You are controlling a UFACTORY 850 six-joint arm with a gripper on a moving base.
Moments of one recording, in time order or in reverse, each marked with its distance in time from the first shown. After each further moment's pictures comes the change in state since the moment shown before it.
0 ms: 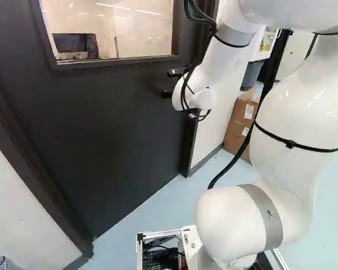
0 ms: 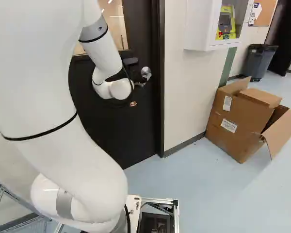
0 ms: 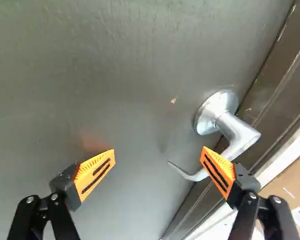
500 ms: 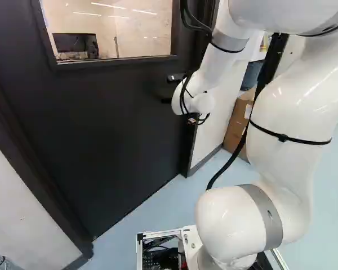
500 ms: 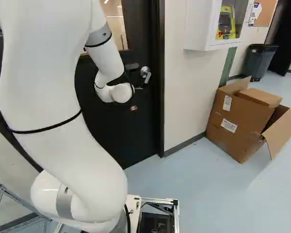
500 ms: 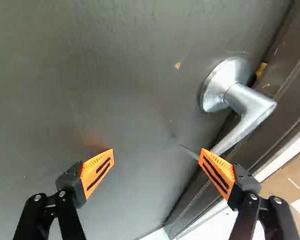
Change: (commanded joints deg) arm 0.0 -3.1 0.1 0.0 0.0 0.0
